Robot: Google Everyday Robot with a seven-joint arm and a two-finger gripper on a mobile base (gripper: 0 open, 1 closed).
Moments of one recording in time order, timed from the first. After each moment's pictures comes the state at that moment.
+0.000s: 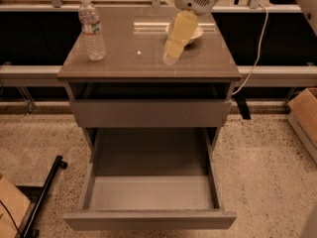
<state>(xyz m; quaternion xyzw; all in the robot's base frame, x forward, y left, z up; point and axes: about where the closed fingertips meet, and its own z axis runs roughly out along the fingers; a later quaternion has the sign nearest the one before) 0.617 -0.030 0.999 -0.68 0.68 0.05 0.28</state>
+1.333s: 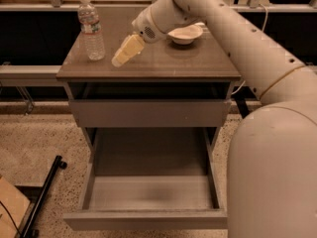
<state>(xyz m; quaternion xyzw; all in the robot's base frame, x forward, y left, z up) 0.743 0.084 0.906 -0.57 0.69 0.21 0.39</state>
